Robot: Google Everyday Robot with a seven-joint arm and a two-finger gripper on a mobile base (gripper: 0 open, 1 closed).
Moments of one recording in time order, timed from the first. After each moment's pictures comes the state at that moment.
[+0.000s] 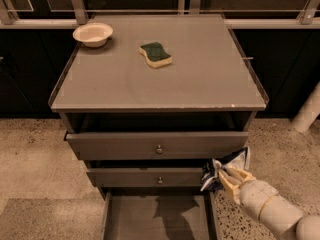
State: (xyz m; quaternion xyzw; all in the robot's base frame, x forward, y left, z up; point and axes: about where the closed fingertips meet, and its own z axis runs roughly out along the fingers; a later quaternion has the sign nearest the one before) arm 0.450 -0.216 0.638 -0.22 0.79 0.12 0.56
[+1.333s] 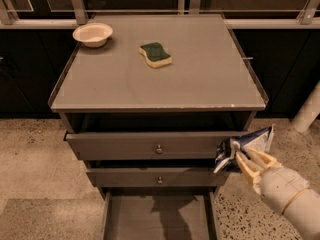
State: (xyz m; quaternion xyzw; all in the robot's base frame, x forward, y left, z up) arm 0.440 -0.235 0.749 -0.23 0.74 0.07 0.63
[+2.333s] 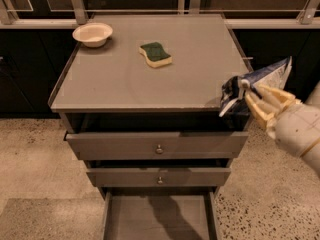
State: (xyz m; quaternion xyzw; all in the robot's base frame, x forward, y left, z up) arm 0.487 -0.228 0.915 -0.31 0.62 0.02 0.72
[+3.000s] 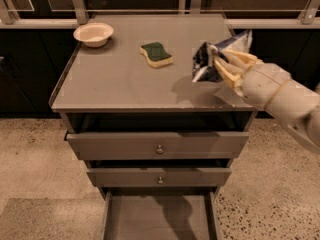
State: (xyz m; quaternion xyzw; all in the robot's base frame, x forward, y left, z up) arm 0.579 -0.172 0.946 -0.36 0.57 0.07 0.74
